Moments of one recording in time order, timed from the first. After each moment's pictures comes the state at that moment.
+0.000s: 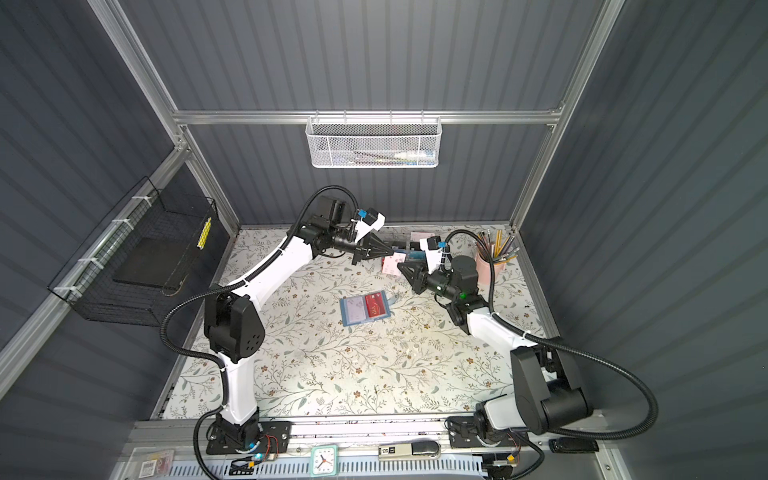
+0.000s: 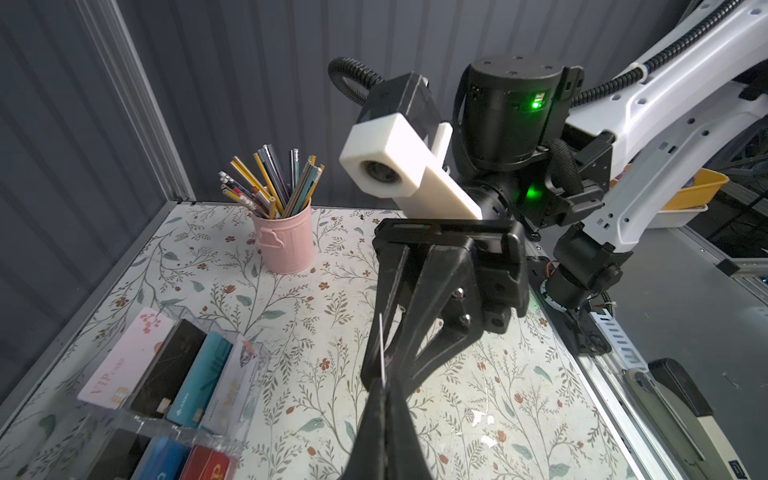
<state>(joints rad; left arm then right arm) -0.50 2.03 1.93 -0.54 1.15 0.54 0.28 1.44 0.75 0.58 -0.69 0.36</state>
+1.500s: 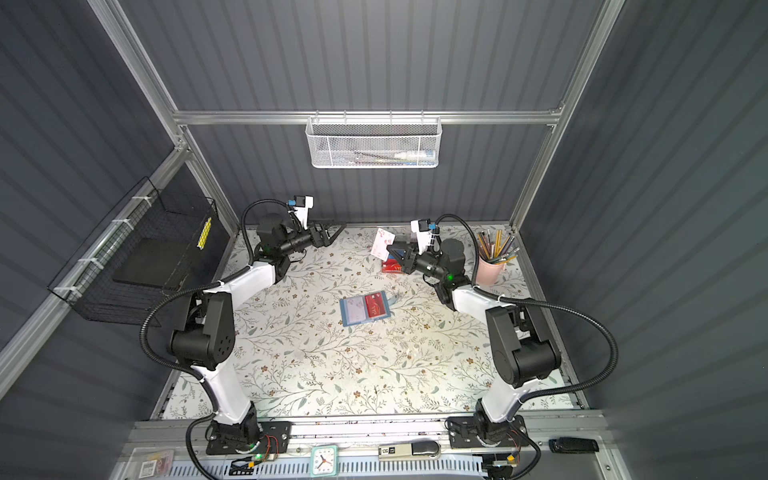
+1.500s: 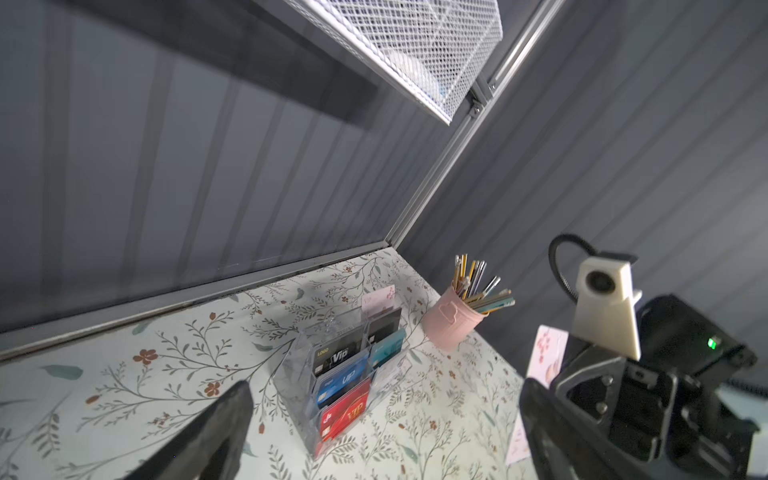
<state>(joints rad) -0.23 1.86 1.32 0.51 0.74 -0.53 0.29 1.70 0.92 0.82 -0.75 0.57</state>
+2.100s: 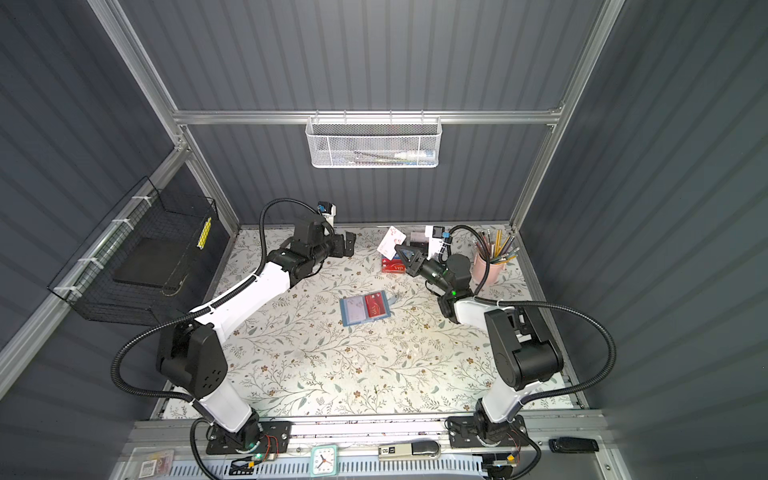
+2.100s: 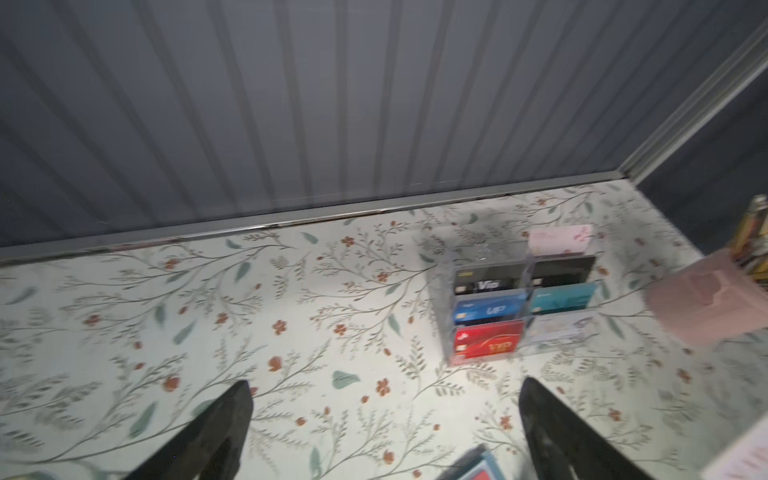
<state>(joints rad) -0.54 1.68 1.44 -0.23 -0.21 -0.14 0.28 1.68 0.77 1.10 -0.62 0.80</state>
